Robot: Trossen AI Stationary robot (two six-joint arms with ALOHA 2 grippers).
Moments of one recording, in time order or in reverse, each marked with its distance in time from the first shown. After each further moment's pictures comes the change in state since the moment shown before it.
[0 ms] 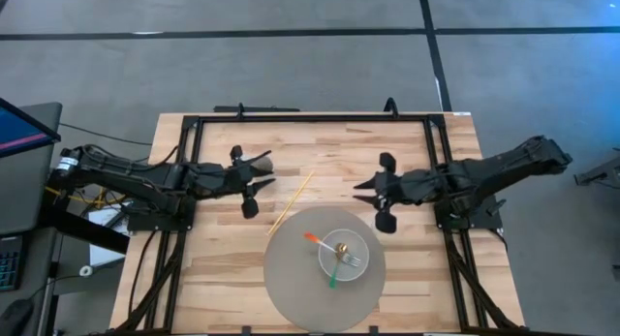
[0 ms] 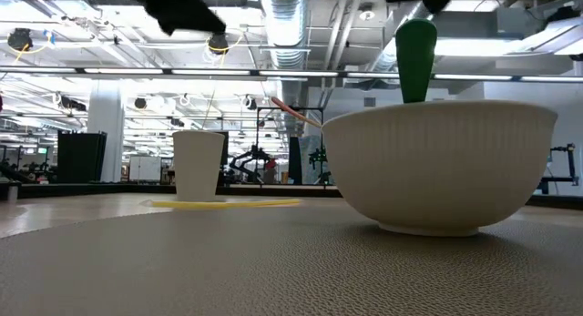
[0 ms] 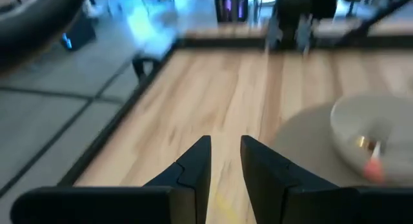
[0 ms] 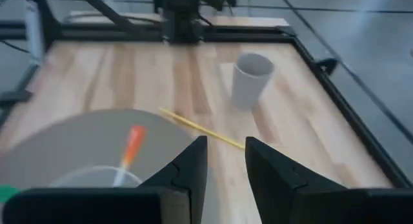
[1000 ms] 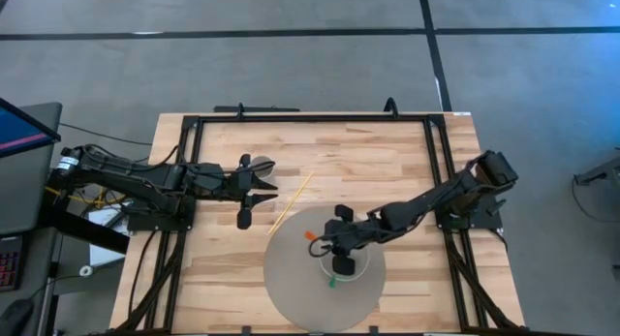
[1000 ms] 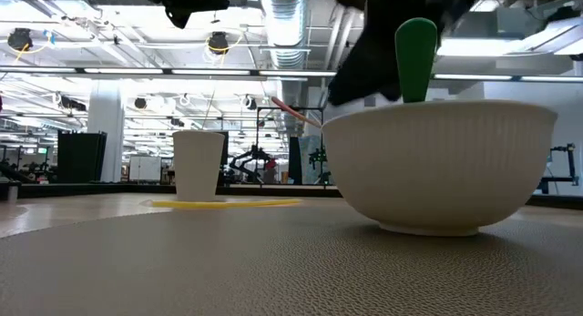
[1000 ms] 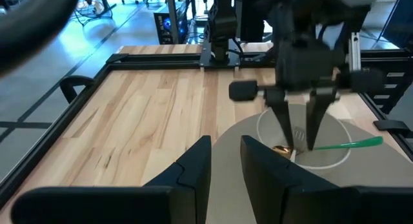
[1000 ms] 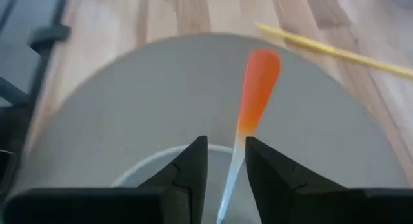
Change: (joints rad) left arm -0.022 0.000 -0.001 0.075 0.233 0.003; right arm 0.088 0.607 0.076 0.270 -0.210 0.298
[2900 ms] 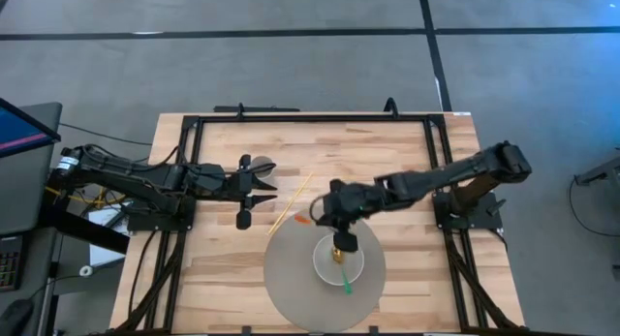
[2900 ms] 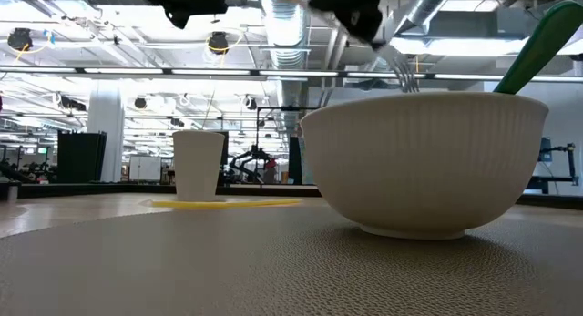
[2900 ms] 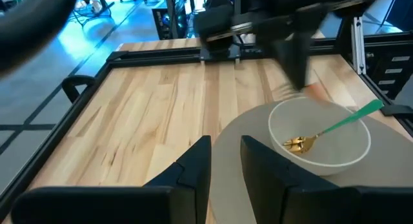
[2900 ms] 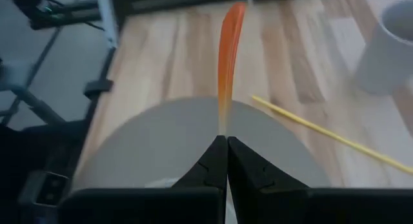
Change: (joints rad) left arm 0.000 0.000 0.000 -0.026 0.000 0.042; right arm -0.121 -0.123 0.175 -0.174 -0.163 -0.156
